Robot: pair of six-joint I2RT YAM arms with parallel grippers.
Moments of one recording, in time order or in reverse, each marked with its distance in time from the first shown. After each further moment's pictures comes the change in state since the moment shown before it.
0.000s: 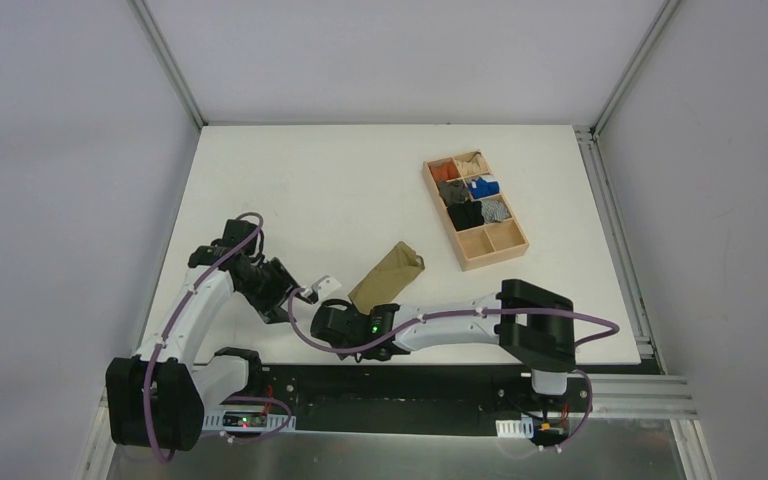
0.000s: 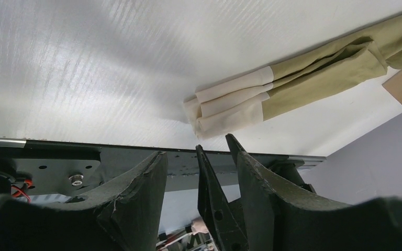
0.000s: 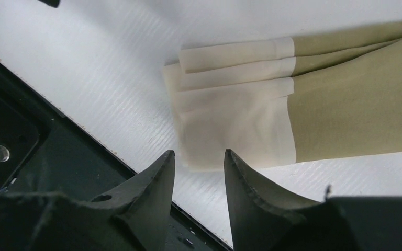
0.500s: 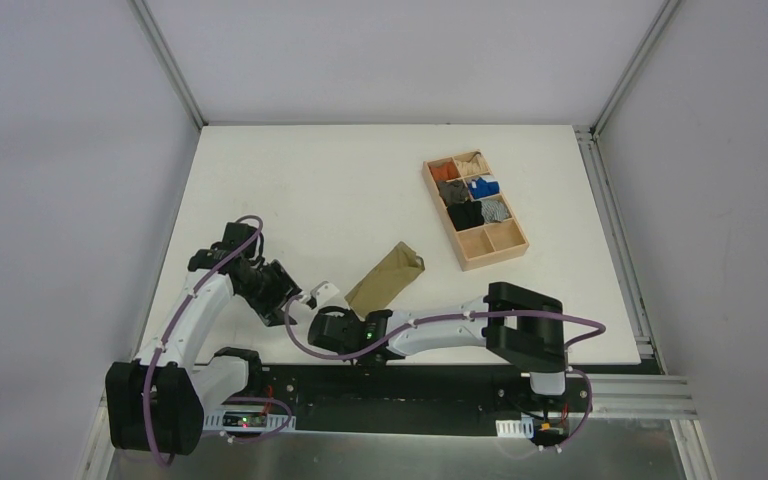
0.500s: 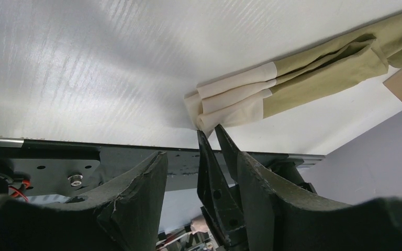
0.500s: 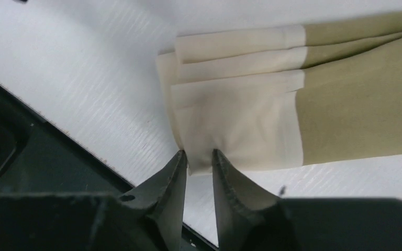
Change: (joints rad) left arm 0.000 -0.026 -0.019 0.003 0.007 -0.004; right arm 0.018 0.050 0.005 0.013 0.023 0.008
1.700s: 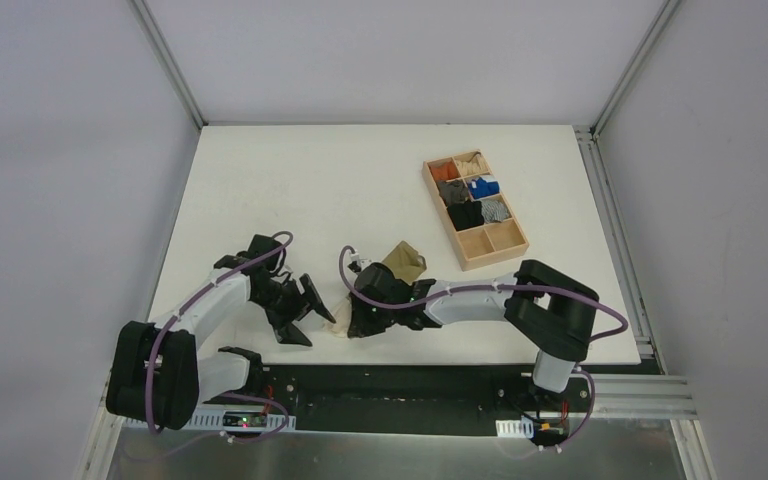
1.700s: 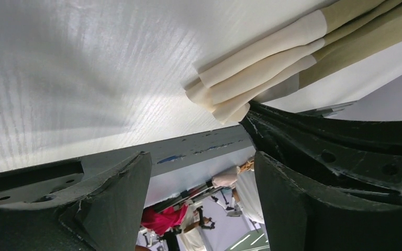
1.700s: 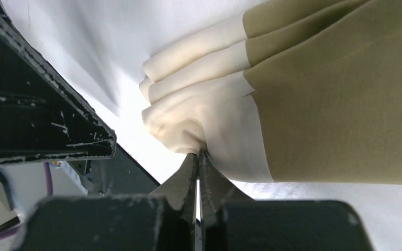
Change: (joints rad) left arm -0.129 0.127 -0.134 0.165 0.182 0.029; right arm -0.261 -0.130 -0.281 0.329 -0.494 0.253
